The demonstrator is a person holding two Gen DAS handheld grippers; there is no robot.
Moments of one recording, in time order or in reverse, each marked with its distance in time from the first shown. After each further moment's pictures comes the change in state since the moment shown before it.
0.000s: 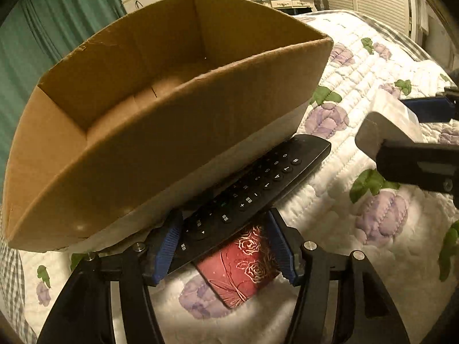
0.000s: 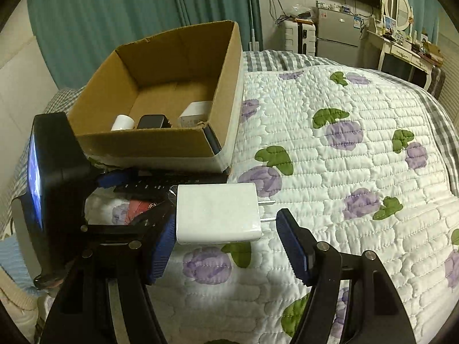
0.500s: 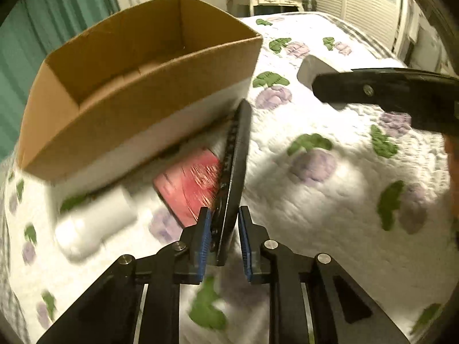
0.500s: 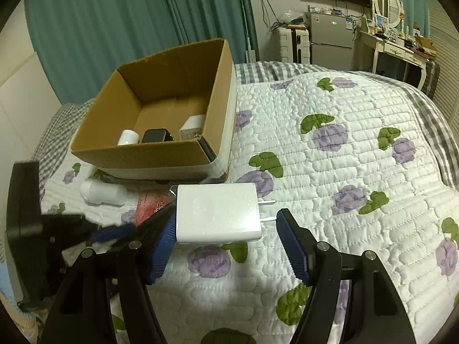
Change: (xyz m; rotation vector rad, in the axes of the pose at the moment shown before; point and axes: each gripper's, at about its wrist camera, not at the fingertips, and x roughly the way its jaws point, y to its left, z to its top) left arm -0.059 -0.012 -0.024 -0.057 0.070 -0.159; right arm -0.032 -0.009 -0.006 0.050 -0.068 0.020
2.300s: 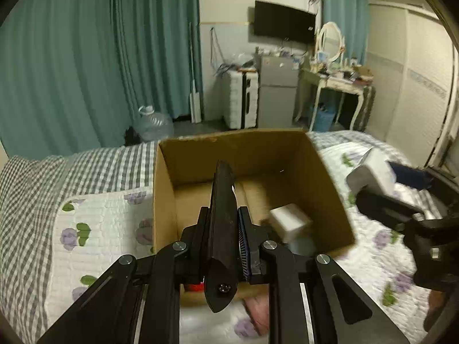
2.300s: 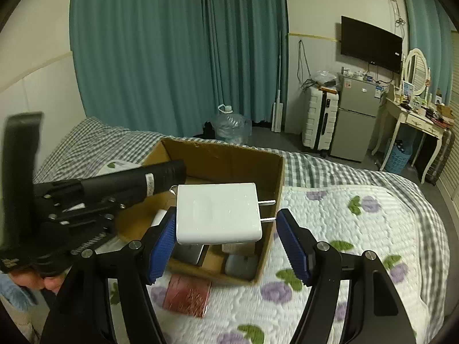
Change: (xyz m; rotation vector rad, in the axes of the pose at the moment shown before) left arm -0.055 0.118 0.095 -0.316 -0.306 0.159; right arm -0.007 0.066 0.110 -0.229 -0.191 0.039
